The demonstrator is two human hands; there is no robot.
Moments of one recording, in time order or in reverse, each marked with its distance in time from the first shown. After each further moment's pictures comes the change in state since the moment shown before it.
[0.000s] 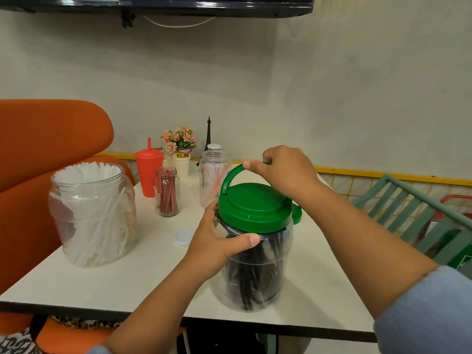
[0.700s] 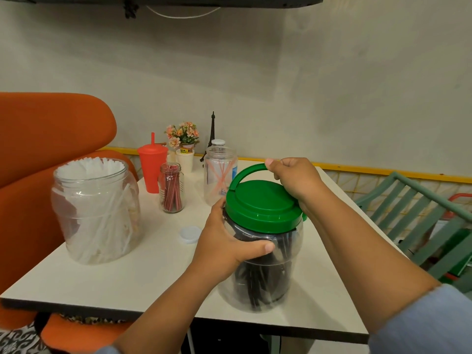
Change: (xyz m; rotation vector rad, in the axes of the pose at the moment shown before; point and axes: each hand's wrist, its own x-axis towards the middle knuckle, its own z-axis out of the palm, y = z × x) left_hand 0.002 -0.010 0.001 0.024 0.010 0.079; right_hand -0.004 0.012 0.023 0.679 -0.029 0.396
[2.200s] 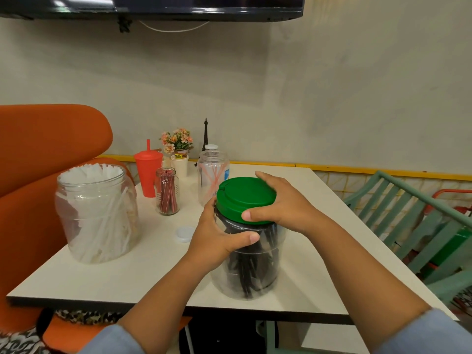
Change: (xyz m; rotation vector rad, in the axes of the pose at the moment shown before) left_hand -0.003 0.003 0.002 -0.036 -0.032 0.033; right_hand -0.050 0.020 -0.019 -0.316 -0.270 -0.239
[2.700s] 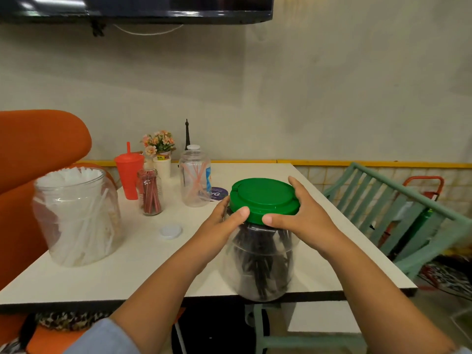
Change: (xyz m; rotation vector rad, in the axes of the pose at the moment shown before) left_hand -0.014 0.032 0.028 0.043 -0.263 -0.261; right_hand -0.068 0.035 -0.022 0.244 0.201 0.125
